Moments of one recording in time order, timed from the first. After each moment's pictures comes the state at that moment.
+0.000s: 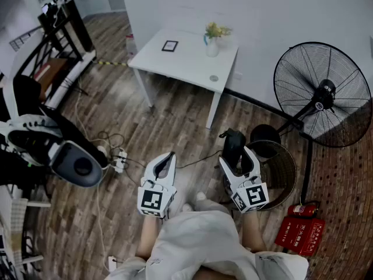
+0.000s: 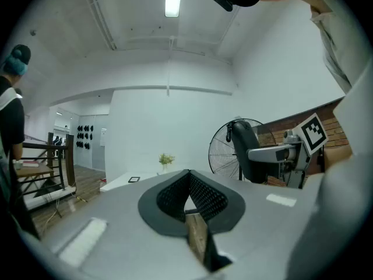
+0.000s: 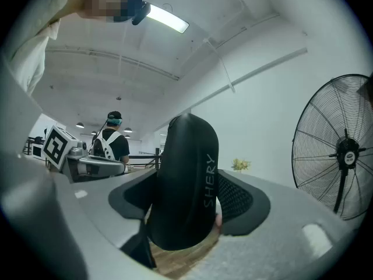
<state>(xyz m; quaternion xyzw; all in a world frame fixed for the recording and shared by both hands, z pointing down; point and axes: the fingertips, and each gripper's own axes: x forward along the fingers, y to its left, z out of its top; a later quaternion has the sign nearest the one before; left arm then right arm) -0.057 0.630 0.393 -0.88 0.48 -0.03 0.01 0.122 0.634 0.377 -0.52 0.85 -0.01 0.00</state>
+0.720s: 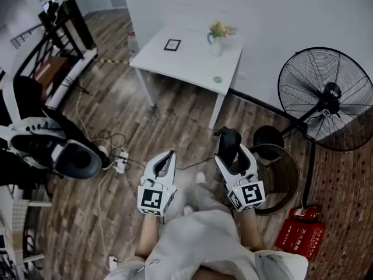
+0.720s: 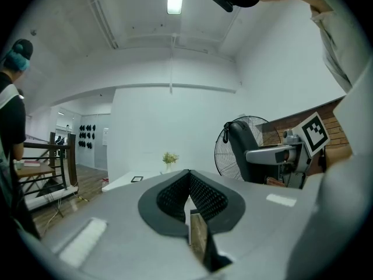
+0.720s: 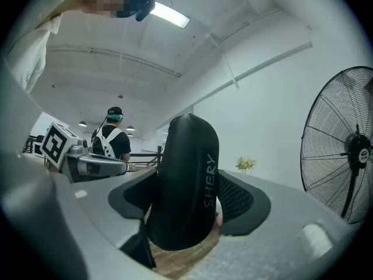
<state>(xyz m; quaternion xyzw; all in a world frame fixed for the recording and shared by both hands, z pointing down) -0.073 0.595 0.394 -0.87 0.49 -0.03 0.00 0.093 0.594 0.379 -0.51 0.86 -0.01 0.00</state>
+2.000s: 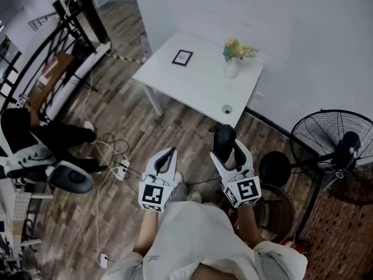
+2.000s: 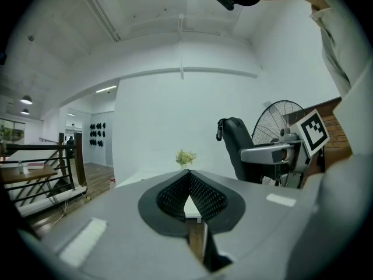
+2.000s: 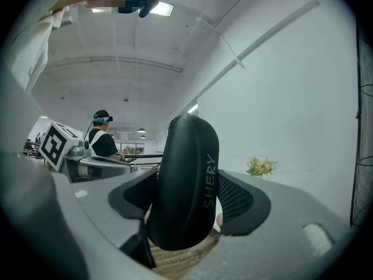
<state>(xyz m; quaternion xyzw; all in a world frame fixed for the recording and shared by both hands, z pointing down) -0.020 0.349 0.393 -0.84 0.54 -0.06 -0.01 0.124 0.324 0.378 -0.43 0.90 -0.02 0.00</state>
